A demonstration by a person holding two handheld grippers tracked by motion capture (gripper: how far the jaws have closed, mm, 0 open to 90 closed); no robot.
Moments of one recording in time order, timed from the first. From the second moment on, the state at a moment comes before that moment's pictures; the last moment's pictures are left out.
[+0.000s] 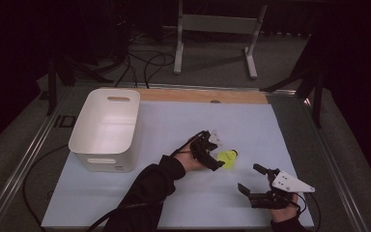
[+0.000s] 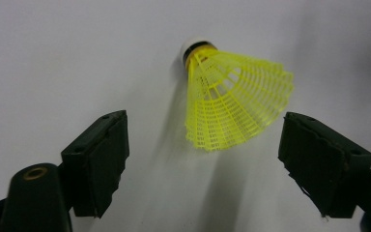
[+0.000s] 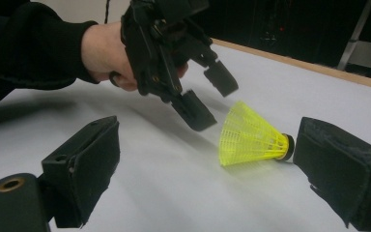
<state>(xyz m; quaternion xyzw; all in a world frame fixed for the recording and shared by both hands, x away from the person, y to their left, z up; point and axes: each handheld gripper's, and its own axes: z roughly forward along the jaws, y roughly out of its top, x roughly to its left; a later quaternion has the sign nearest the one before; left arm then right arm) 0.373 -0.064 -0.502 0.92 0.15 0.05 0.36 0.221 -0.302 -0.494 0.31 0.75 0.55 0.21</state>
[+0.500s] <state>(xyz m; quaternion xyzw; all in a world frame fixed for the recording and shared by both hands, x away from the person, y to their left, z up) 0.380 -0.087 -0.507 0.93 0.16 0.06 0.32 0.221 -0.302 -0.494 0.31 0.75 0.55 0.21</state>
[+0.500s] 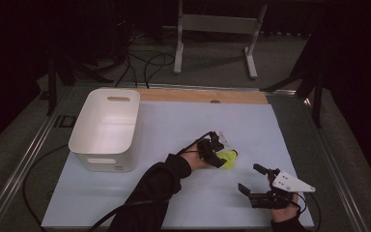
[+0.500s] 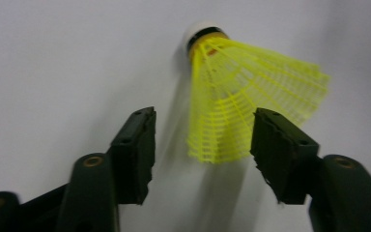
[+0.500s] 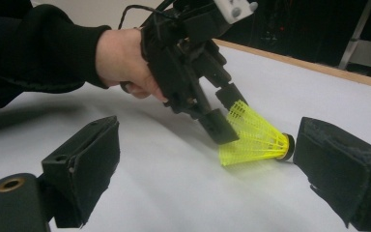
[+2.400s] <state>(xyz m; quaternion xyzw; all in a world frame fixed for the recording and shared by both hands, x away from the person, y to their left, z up) 0.356 -0.035 -0.447 0.96 0.04 0.05 0.26 0.221 -0.303 -0.492 0.31 0.74 0.55 0.22</state>
